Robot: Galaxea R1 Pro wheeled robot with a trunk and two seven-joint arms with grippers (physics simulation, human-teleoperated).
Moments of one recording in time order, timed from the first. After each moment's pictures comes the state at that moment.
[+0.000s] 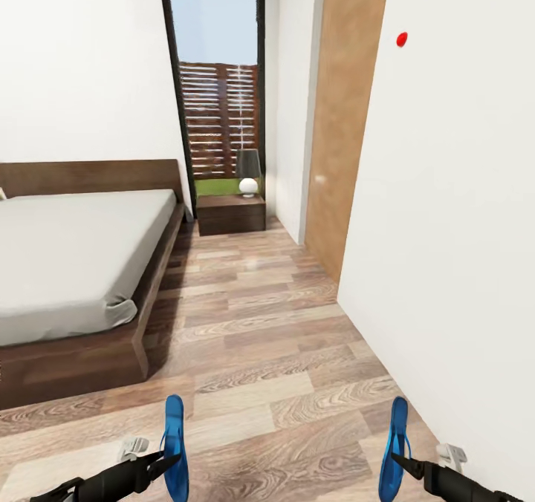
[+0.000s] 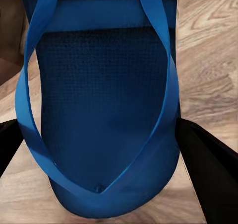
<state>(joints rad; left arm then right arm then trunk) -0.55 0.28 -0.02 -0.02 0.31 -0.11 -1.13 -0.46 -0.38 -0.19 -0.13 -0.23 0.01 0.99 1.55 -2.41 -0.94</state>
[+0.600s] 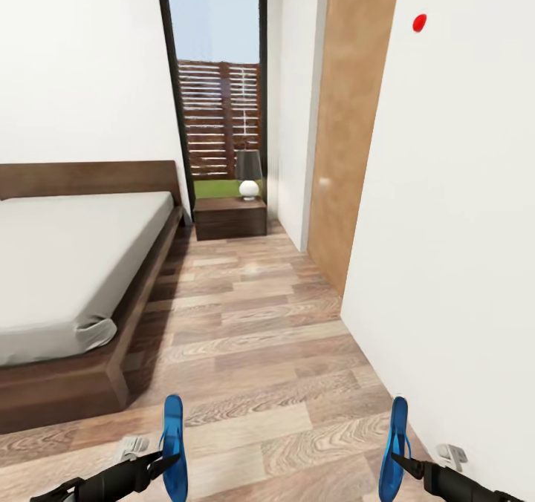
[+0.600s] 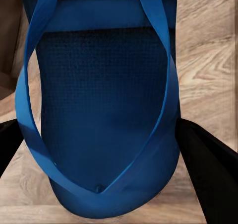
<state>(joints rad) -0.55 0.28 -0.02 -0.02 0.31 -0.11 -1.10 -0.46 -0.38 -0.19 -0.13 -0.23 0.01 0.99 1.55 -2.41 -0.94</state>
